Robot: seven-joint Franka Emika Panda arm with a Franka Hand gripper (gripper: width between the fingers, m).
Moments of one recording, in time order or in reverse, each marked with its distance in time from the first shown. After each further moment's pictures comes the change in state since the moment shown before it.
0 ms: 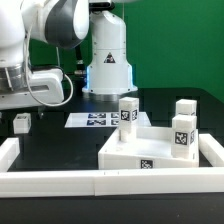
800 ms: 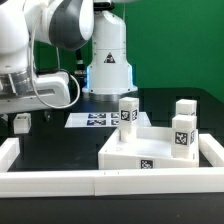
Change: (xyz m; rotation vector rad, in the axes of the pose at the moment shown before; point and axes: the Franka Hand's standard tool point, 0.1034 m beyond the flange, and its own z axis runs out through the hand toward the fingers) arm 0.016 -0.013 -0.005 0.033 -0.048 0.022
